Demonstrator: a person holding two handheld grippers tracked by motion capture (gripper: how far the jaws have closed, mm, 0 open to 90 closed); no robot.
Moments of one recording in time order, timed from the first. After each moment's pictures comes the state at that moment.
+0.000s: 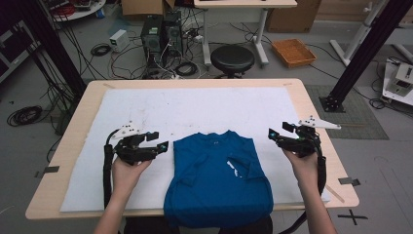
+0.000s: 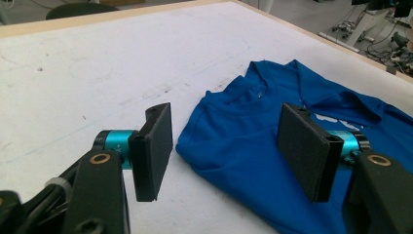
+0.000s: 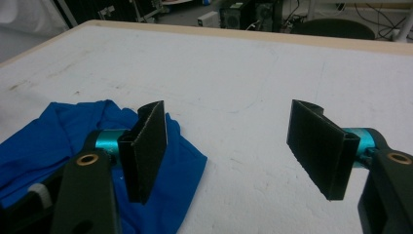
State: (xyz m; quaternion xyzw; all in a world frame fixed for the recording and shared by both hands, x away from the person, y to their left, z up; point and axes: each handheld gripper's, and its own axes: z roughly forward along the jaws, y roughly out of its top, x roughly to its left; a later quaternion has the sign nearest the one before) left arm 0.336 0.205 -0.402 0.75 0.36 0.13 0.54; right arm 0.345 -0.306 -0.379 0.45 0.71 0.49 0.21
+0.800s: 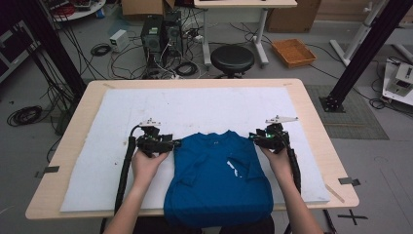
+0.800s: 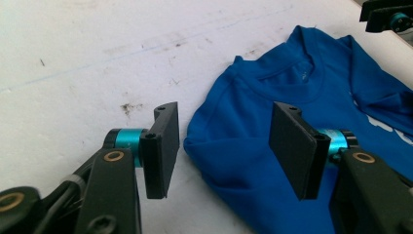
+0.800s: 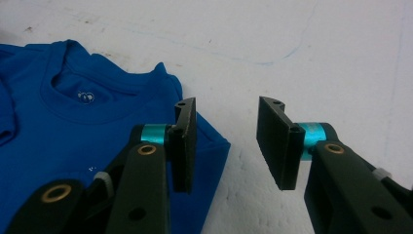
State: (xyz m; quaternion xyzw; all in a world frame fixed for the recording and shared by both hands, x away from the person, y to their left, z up) left arm 0.386 0.167 -0.440 0.76 0.45 0.06 0.47; right arm 0.392 -0.251 -0.426 0.47 0.77 0.40 0.16
